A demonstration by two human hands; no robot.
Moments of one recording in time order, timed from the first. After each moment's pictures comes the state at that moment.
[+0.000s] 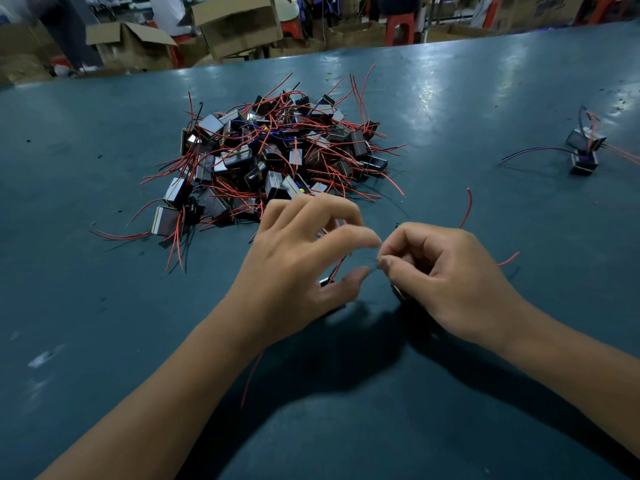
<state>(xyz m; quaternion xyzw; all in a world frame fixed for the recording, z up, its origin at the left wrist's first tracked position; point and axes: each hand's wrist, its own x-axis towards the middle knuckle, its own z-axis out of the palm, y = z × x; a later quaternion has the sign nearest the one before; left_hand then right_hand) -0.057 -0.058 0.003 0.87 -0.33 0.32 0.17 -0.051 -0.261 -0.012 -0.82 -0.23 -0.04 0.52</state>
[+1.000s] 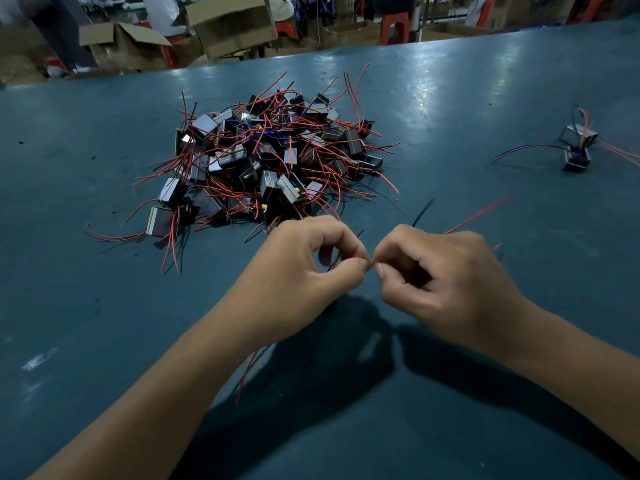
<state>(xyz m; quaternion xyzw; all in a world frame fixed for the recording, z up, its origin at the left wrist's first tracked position) -0.070 -0.069 0.021 0.88 -0.22 0.07 0.42 -0.060 -0.265 -0.001 -0.86 -0.34 -0.20 0.33</state>
